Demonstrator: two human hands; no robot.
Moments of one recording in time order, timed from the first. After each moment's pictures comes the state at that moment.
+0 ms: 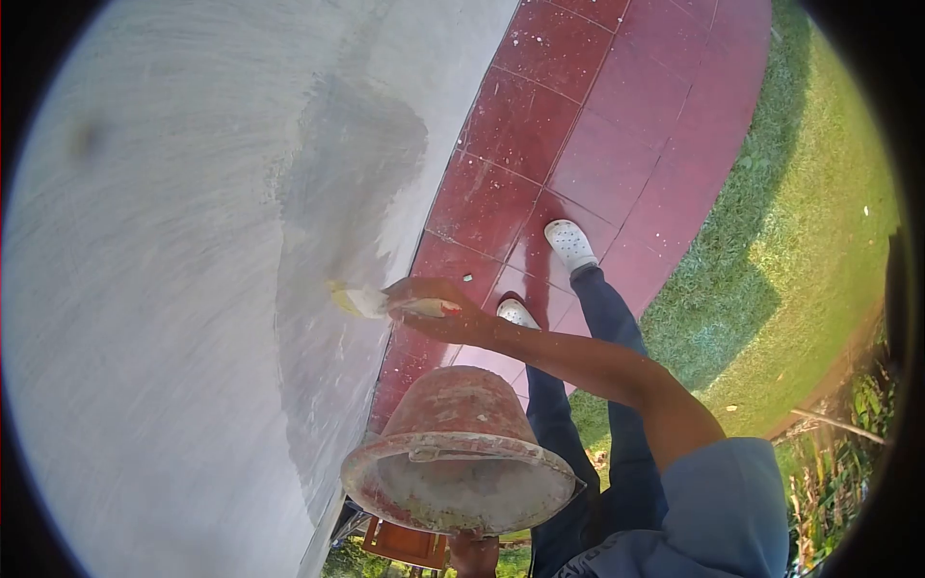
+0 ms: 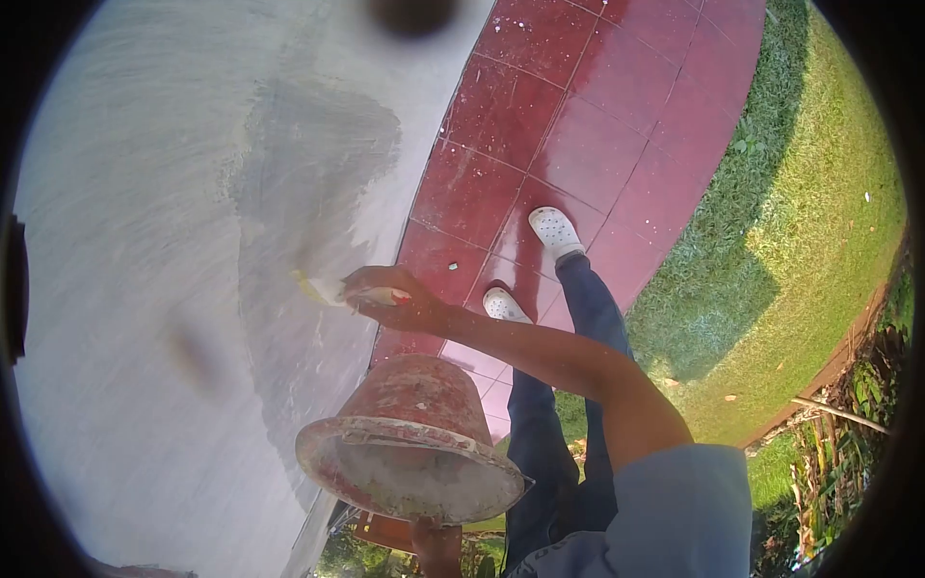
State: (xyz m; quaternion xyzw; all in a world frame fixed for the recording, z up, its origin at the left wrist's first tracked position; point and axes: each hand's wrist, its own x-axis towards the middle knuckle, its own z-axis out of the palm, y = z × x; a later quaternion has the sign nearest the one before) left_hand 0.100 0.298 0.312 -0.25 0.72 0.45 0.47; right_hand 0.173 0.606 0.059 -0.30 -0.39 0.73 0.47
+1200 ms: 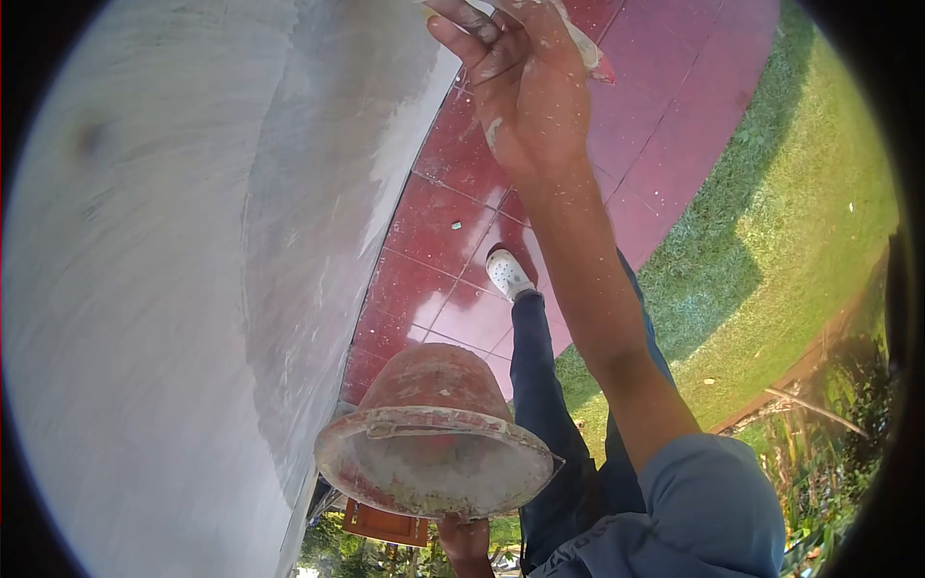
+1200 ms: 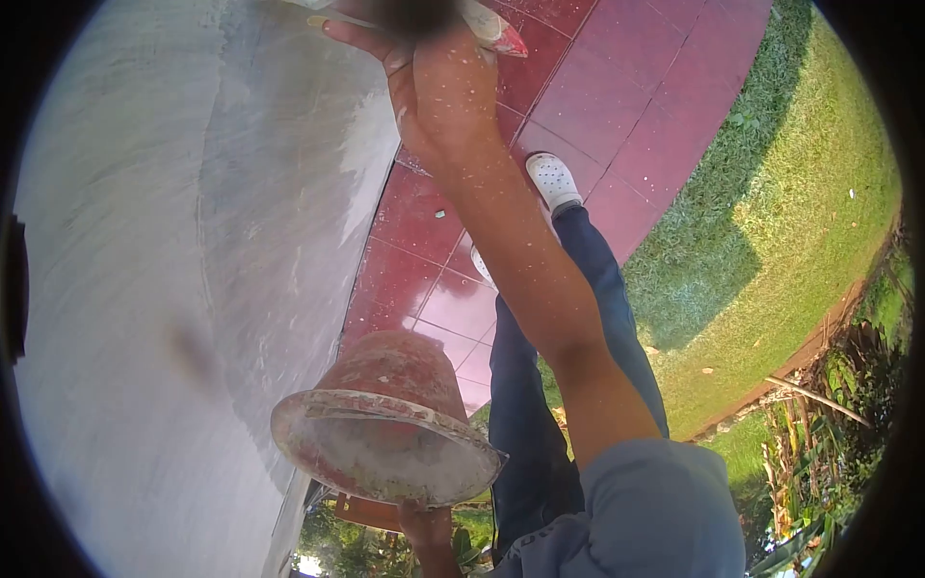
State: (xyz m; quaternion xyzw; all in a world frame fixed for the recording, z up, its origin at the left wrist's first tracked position) left_hand 0.133 0.312 0.340 -0.25 0.73 0.44 0.46; right_hand 0.286 0.778 0.141 -0.26 0.05 0.62 0.74
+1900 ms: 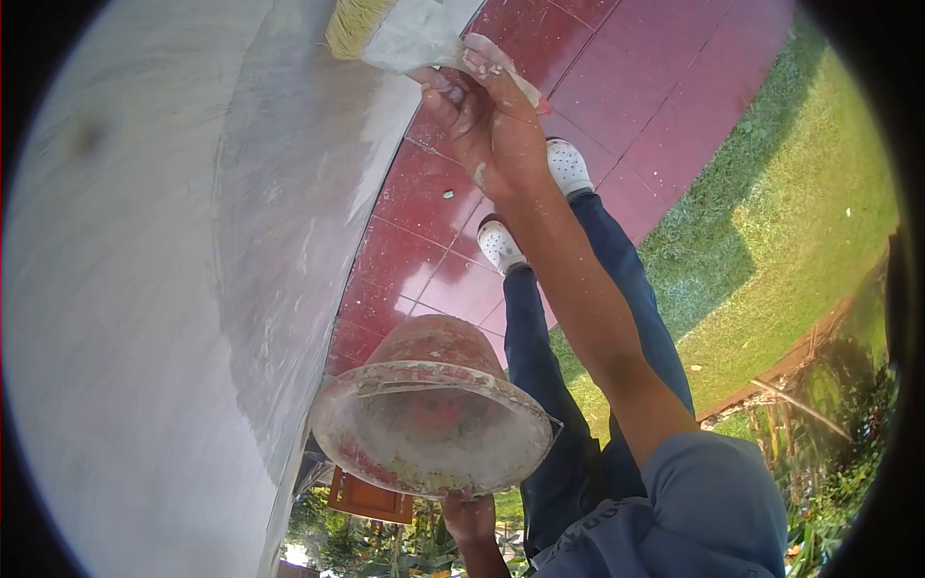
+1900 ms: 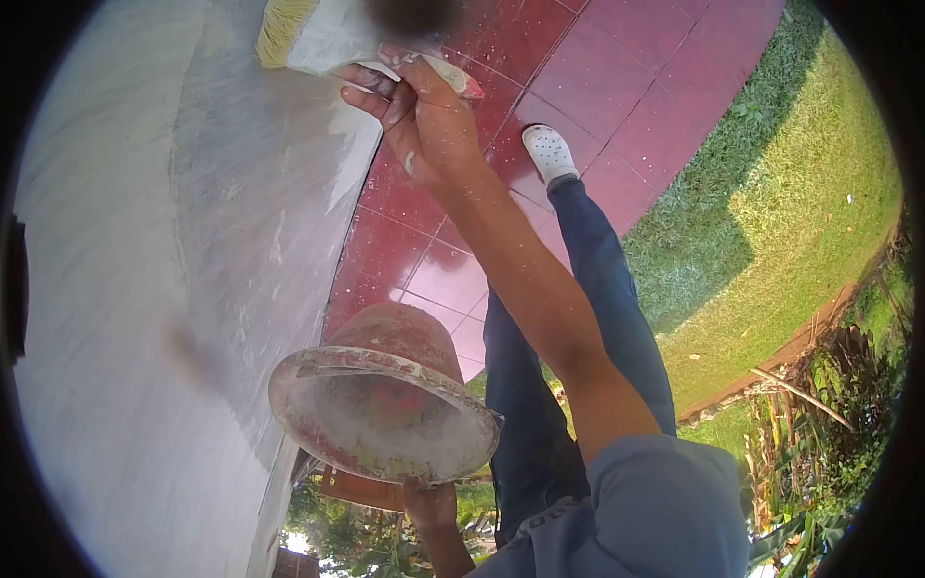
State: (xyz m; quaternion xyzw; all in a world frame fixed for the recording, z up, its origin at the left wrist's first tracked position) left_hand 0.156 0.323 0.341 -0.31 0.72 0.46 0.41; right_hand 0.253 0.706 0.089 -0.29 0.12 0.70 0.64
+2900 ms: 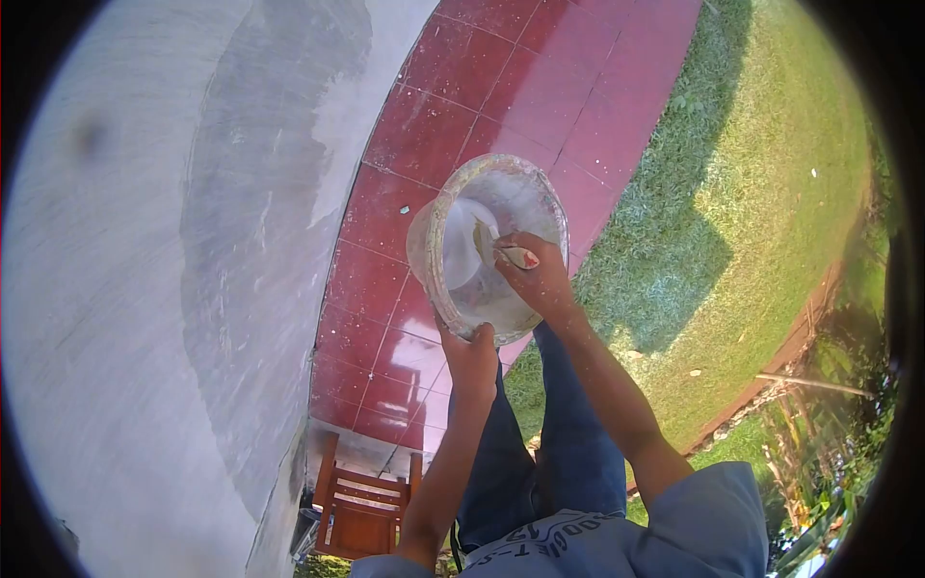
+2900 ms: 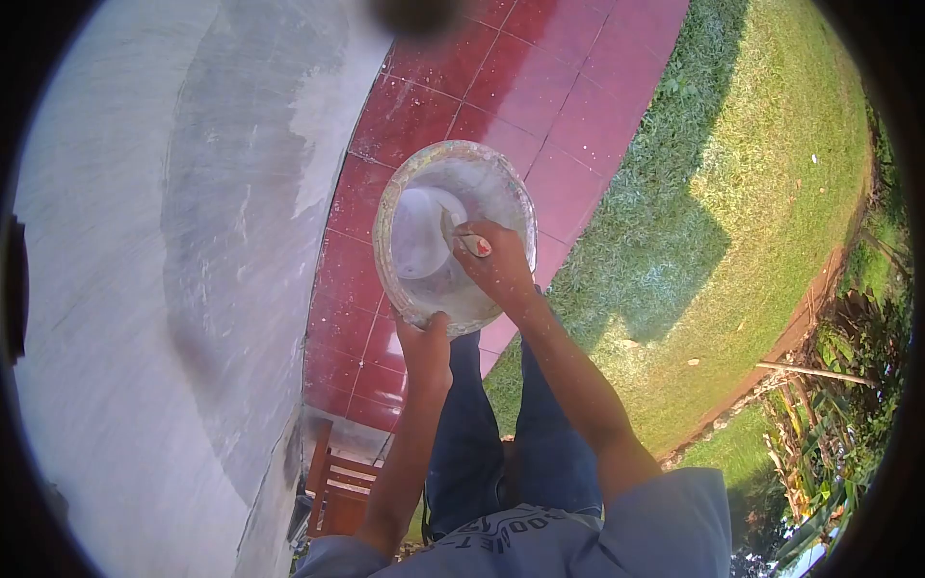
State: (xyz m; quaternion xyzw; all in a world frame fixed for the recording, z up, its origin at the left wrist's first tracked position) left_hand 0.208 0.295 0.210 0.11 0.71 0.32 0.62; right_hand 0.347 0.348 0.156 -0.69 -0.44 0.49 0.29
